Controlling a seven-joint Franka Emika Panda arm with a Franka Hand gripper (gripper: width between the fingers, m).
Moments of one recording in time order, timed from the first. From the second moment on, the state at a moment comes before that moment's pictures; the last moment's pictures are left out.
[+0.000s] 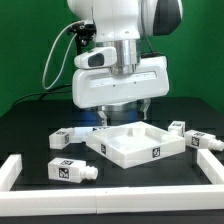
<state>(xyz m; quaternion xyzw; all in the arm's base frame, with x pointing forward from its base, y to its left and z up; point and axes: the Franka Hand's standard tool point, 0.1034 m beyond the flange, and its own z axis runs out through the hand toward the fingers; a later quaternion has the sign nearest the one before) 0.459 0.000 0.070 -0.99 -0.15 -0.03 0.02</state>
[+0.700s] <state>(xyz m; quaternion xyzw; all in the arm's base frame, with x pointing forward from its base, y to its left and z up) 0.458 -0.052 0.011 -0.98 -0.20 -0.02 0.00</state>
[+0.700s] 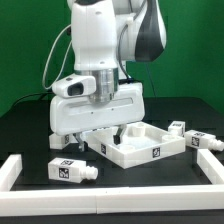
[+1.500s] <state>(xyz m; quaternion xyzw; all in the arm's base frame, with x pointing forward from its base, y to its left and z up) 0.456 -0.053 0.008 -0.98 -0.20 -0.01 0.01</state>
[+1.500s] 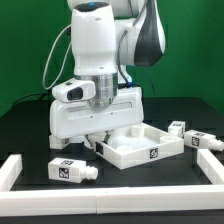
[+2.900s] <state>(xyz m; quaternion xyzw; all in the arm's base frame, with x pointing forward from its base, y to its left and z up) 0.518 -0.022 0.009 -1.00 0.00 0.00 0.02</state>
